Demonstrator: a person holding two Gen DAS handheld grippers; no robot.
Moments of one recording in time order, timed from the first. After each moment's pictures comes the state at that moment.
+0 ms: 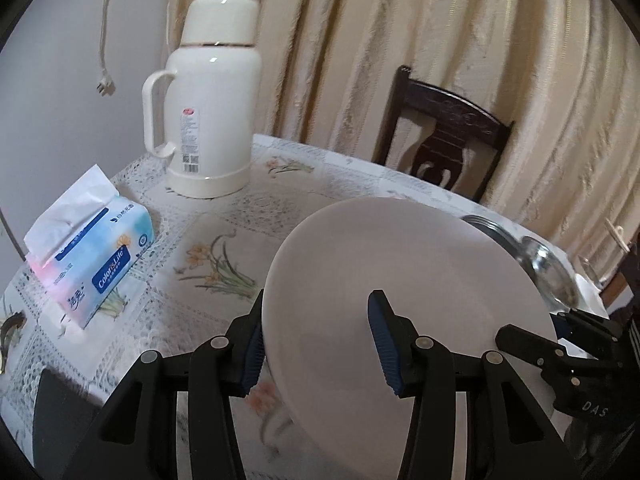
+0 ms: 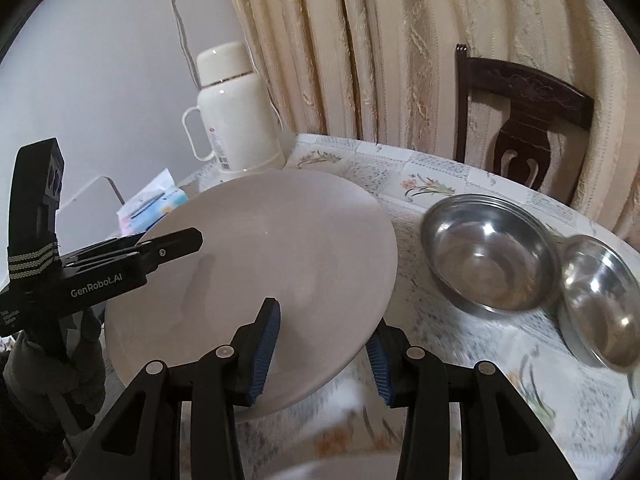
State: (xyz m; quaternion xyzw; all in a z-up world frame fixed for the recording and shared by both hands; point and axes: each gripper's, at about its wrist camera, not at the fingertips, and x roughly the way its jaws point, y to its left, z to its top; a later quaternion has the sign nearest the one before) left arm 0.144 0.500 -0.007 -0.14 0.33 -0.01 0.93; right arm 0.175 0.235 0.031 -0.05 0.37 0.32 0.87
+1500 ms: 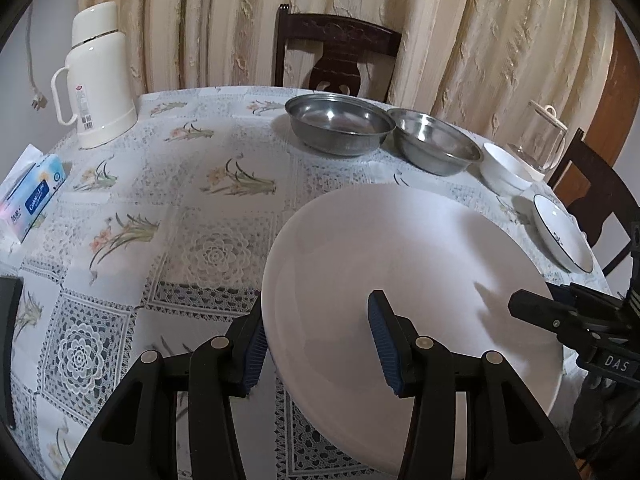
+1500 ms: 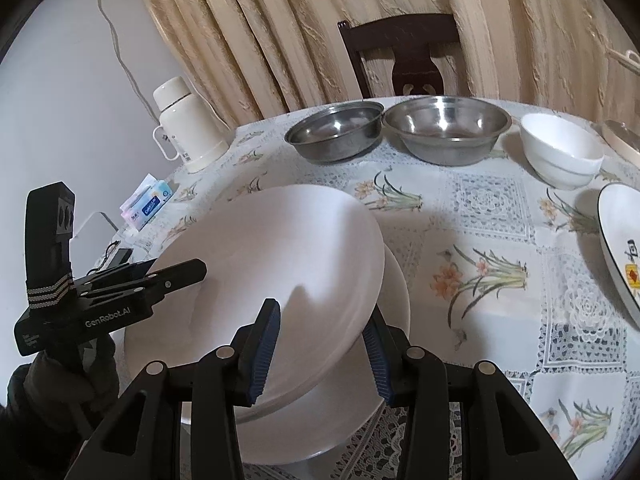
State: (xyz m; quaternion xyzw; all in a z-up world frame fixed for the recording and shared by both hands) left arm 0.050 0.331 -0.028 -0.07 0.40 -0.11 0.91; right arm 0.066 0.068 -0.008 0.06 0.41 0.25 0.88
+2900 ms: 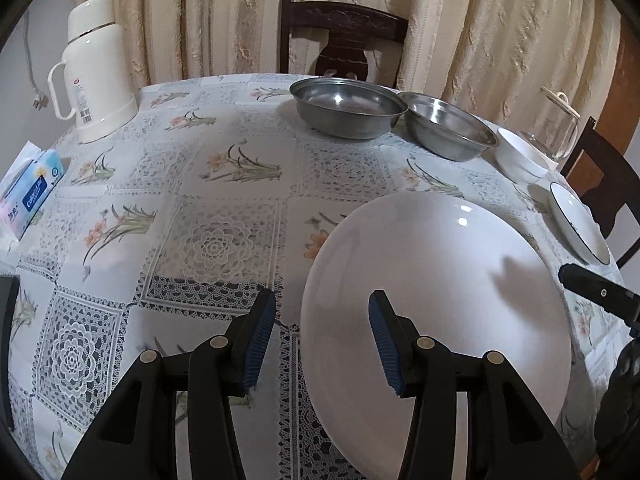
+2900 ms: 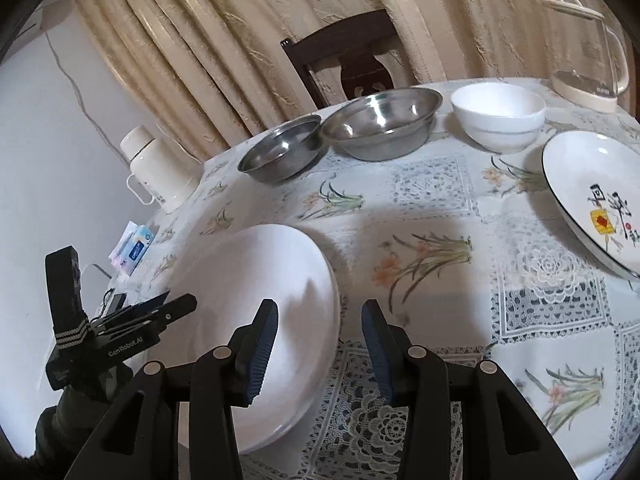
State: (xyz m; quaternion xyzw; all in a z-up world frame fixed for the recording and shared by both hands) left arm 0.060 0.325 -0.045 -0.05 0.42 -0.09 0.90; right arm 0.067 0.024 -0.013 0.15 0.41 0.20 0.88
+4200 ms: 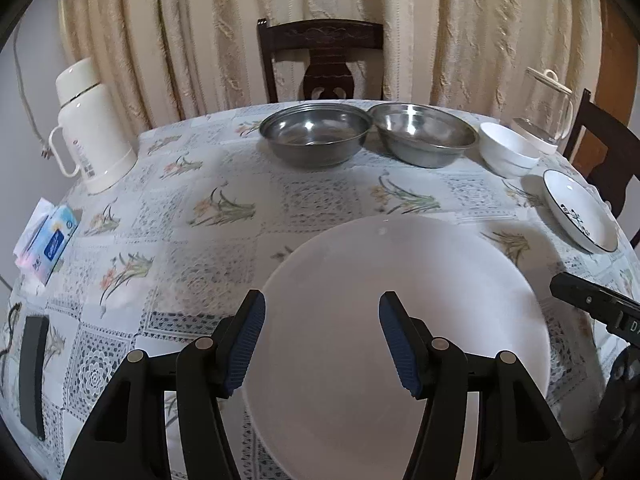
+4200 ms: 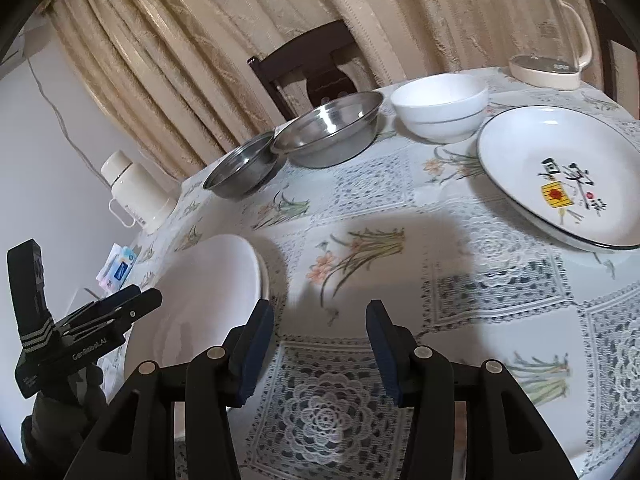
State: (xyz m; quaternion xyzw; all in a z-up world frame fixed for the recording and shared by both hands) left arm 0.052 0.273 -0.014 0.02 0.39 -0.07 0.92; right arm 0.060 -0.023 -0.026 0.18 0.39 0.17 0.89
